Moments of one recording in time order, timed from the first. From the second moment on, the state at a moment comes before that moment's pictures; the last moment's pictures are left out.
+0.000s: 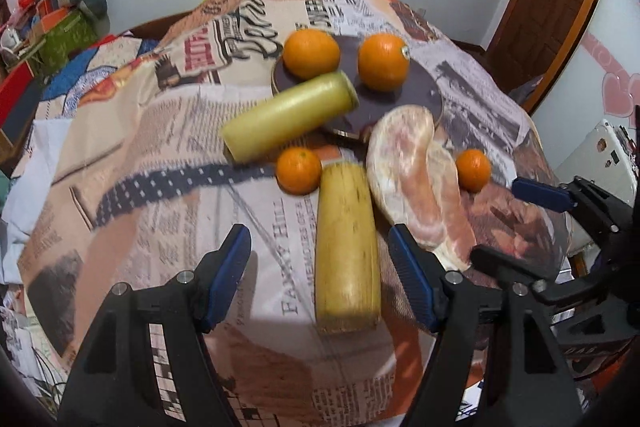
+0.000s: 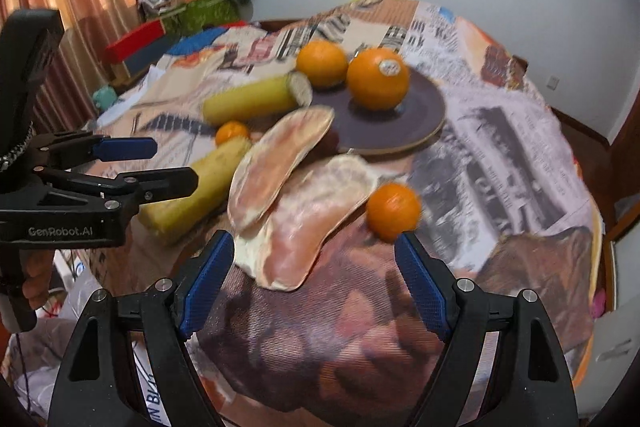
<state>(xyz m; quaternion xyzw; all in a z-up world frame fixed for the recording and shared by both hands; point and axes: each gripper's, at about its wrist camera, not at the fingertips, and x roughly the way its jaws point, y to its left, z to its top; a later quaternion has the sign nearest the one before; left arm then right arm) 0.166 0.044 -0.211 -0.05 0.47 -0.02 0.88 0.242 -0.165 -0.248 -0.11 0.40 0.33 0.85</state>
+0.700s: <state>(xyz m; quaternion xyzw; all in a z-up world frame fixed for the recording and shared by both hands) 0.173 0.042 -0.230 -0.09 0.48 -0.06 0.87 0.244 -0.169 -0.266 -0.09 0.43 0.37 0.82</state>
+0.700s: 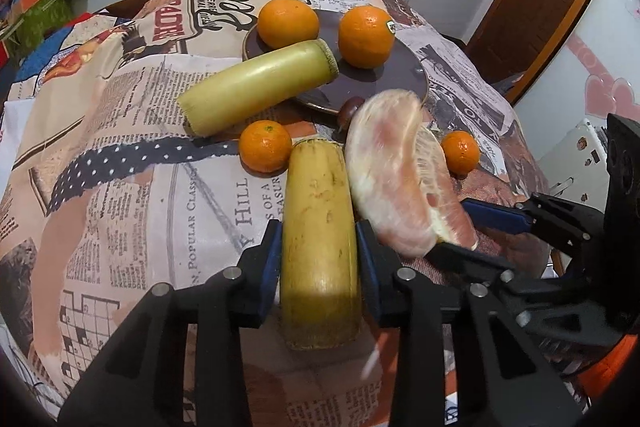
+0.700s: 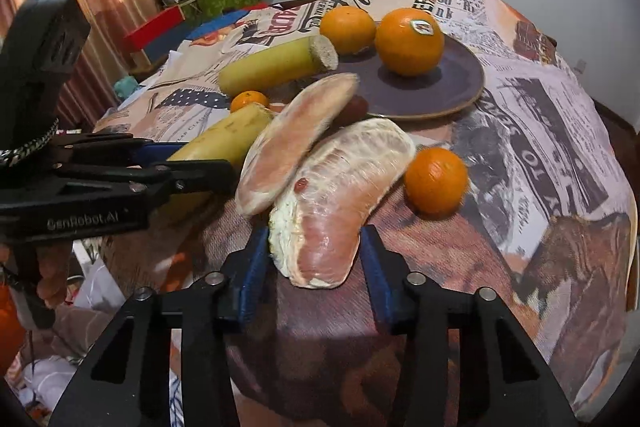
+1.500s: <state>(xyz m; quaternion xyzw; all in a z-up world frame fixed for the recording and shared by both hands) 0.170 0.052 -0.232 -0.07 0.50 -0.05 0.86 0.251 -0.180 -0.263 -0.09 0.45 0.35 0.82</state>
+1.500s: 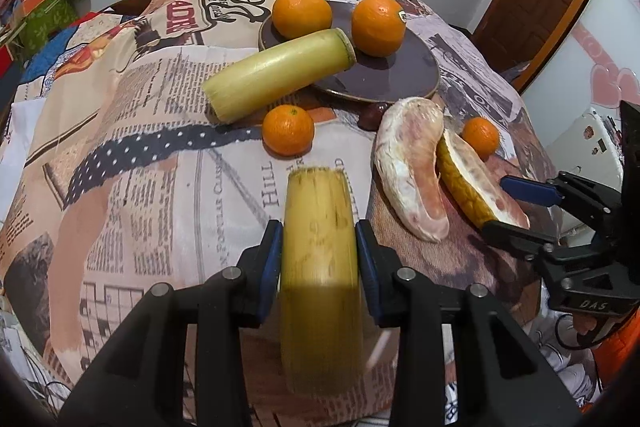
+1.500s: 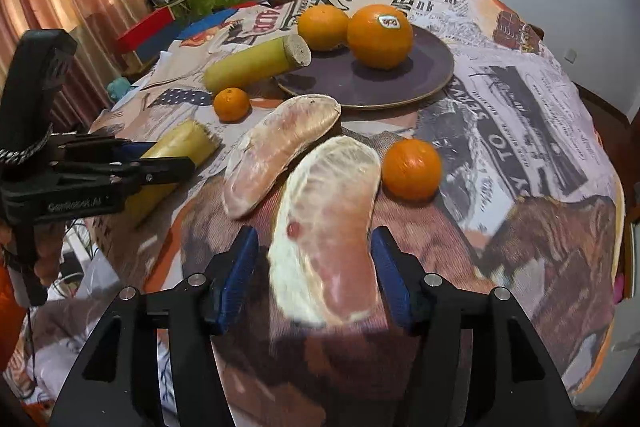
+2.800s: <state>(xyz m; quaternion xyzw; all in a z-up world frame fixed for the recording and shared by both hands) 0.199 0.020 -0.127 -0.06 0.37 -0.09 0.92 0.280 -0.211 -0.183 -0.03 0.33 0.32 0.89</state>
